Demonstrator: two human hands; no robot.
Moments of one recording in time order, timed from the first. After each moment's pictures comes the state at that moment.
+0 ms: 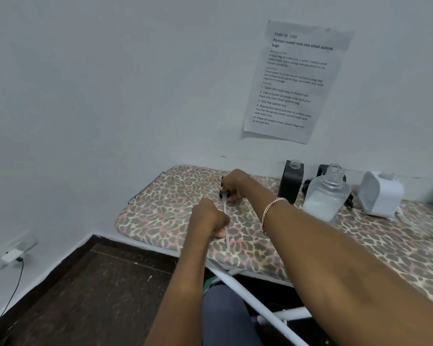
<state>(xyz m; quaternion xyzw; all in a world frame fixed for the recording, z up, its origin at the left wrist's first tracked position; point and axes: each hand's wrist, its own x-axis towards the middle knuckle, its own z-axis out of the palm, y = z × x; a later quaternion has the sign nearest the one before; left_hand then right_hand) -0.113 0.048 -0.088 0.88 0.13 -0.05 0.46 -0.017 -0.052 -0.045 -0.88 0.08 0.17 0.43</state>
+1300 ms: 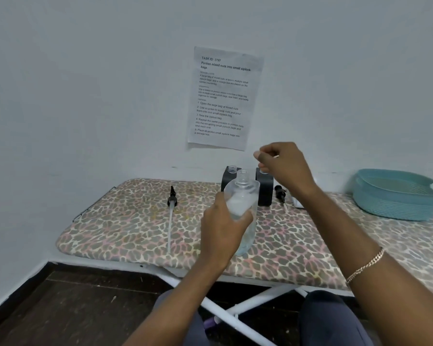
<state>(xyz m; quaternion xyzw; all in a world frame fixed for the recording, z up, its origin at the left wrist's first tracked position) -0.219 -0.108 -0.061 0.85 -0.10 0.21 0.47 -0.178 -0.278 0.037 -0.83 0.01 -0.27 0.49</state>
